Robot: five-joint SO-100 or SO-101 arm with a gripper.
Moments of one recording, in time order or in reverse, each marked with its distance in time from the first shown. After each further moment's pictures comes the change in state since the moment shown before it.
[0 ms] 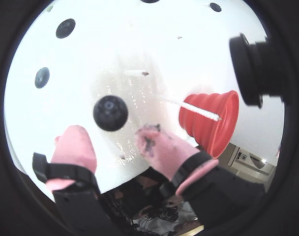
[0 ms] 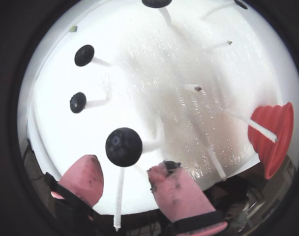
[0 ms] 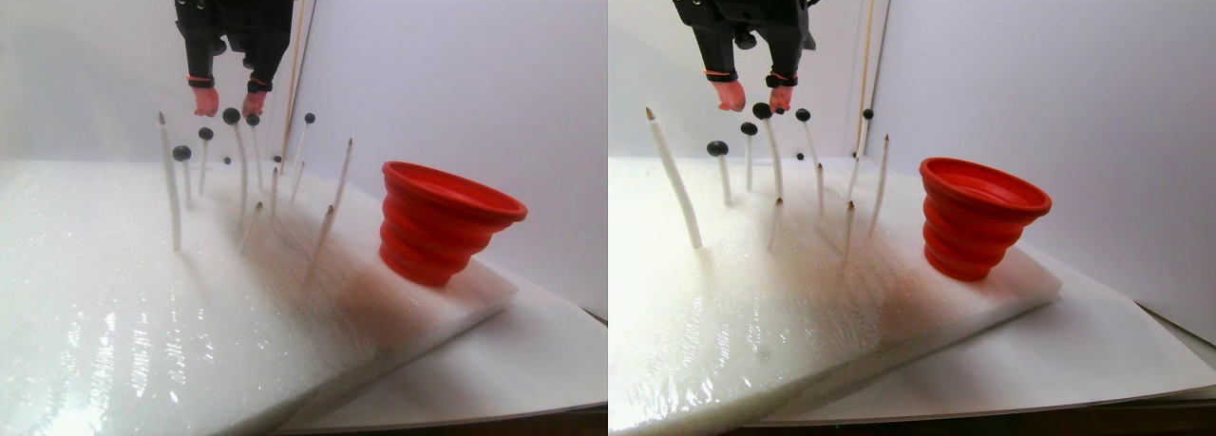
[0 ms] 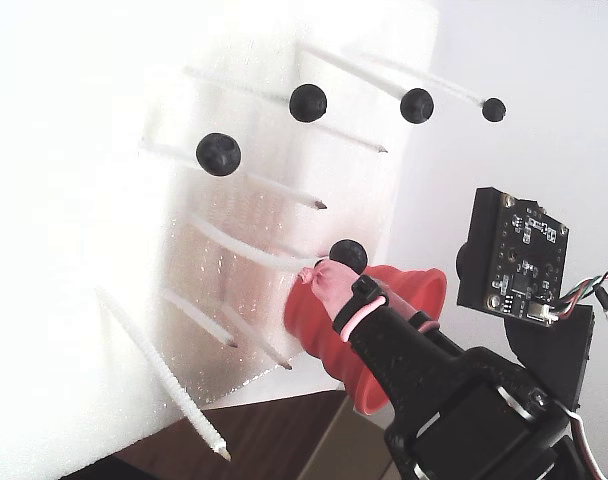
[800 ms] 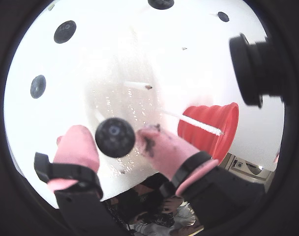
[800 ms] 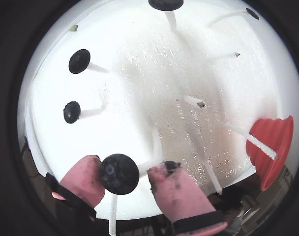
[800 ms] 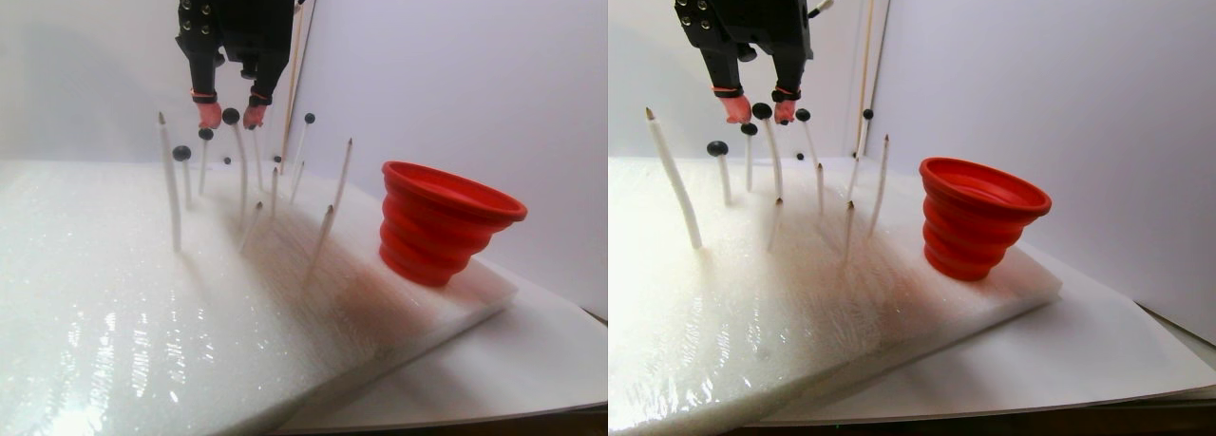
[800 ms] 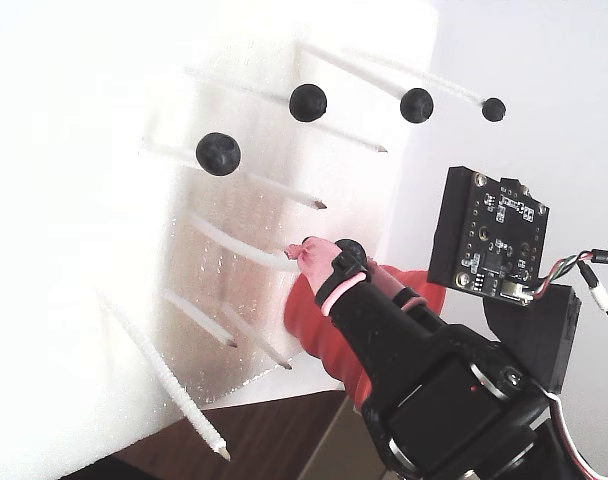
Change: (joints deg) arm 0.0 -5.4 -0.1 -7.5 -3.0
